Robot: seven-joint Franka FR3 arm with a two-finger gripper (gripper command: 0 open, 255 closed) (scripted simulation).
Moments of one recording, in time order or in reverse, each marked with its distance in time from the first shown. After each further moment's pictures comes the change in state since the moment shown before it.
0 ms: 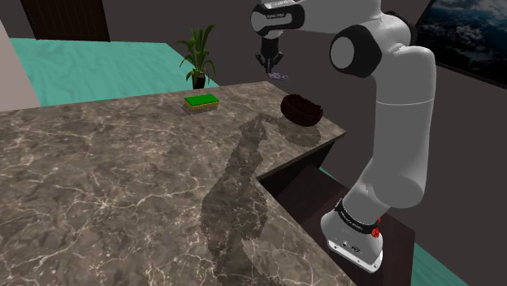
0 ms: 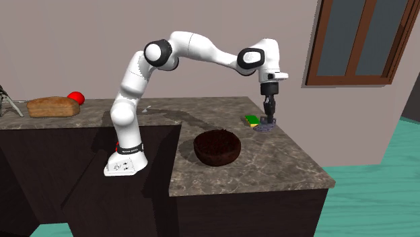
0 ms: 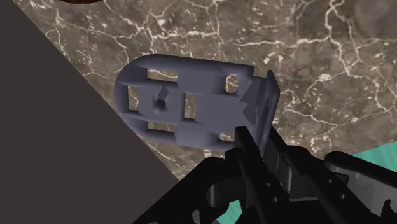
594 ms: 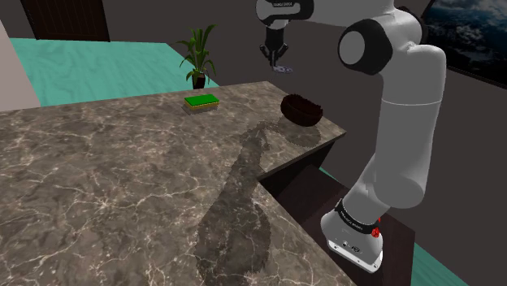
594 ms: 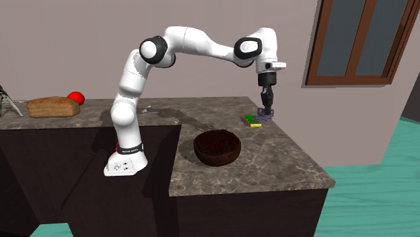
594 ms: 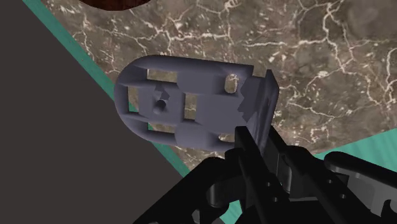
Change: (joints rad) arm 0.018 -0.064 -0.014 0.012 -0.026 -0.069 -0.007
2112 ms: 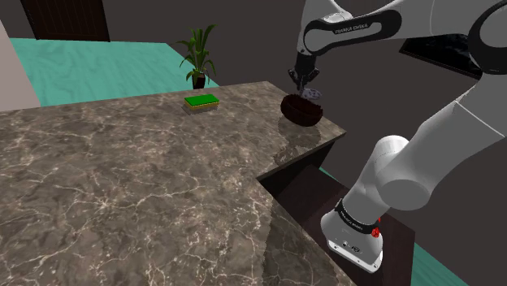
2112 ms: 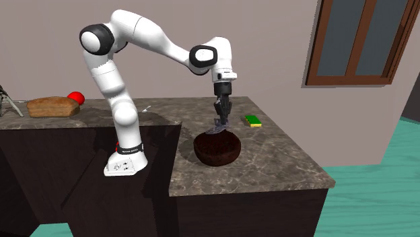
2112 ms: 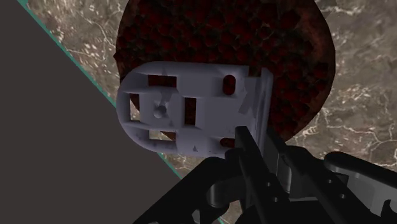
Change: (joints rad) arm 0.112 -0.686 -0.010 -0.823 -0.429 0.179 0.252
